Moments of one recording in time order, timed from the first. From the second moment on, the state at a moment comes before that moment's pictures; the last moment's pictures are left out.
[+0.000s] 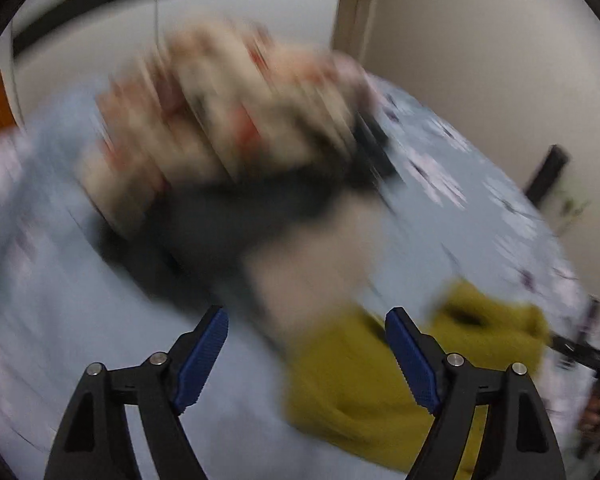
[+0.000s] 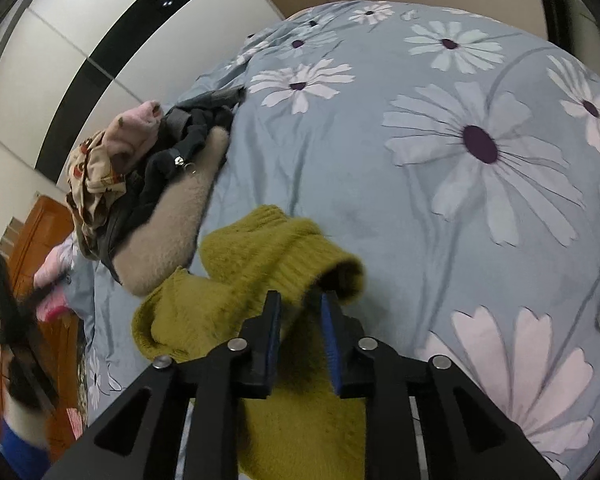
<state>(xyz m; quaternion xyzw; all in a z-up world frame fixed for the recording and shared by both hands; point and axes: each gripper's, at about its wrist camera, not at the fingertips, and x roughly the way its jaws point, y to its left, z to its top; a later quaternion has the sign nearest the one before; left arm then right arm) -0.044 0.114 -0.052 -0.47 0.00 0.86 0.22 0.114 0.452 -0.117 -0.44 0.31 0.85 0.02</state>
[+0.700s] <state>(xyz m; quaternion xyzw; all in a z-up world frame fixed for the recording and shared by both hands) 0.000 0.220 -0.150 -0.56 -0.11 0.76 0.32 0.072 0.483 -0.171 -0.43 0.41 0.80 -0.01</state>
